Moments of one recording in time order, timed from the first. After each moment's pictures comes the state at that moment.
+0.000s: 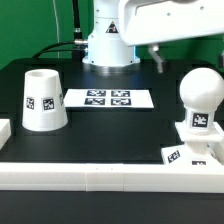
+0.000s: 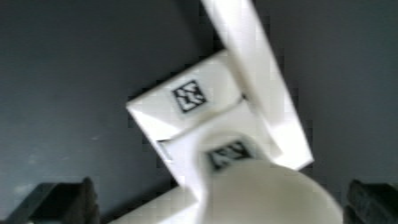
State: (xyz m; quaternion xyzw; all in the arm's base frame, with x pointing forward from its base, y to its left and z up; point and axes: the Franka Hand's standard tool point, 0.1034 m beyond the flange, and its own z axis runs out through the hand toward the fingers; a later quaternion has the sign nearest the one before) arm 0.571 0.069 0.135 -0.97 0.21 -0.06 0.09
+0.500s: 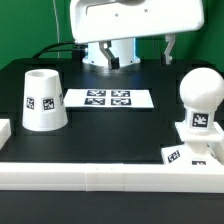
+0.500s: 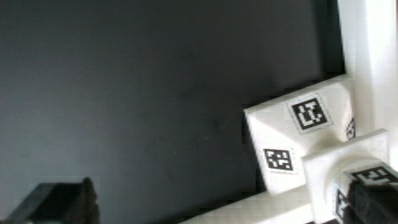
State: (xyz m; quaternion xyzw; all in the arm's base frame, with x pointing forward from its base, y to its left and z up) arm 0.538 0.013 0.131 -0.98 0.17 -0.06 0.07
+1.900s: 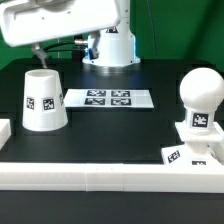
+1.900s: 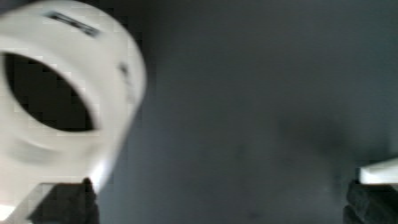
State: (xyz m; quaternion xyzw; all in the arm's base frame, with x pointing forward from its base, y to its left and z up) arm 0.462 -0.112 0.116 -0.99 0.08 -0.01 0.10
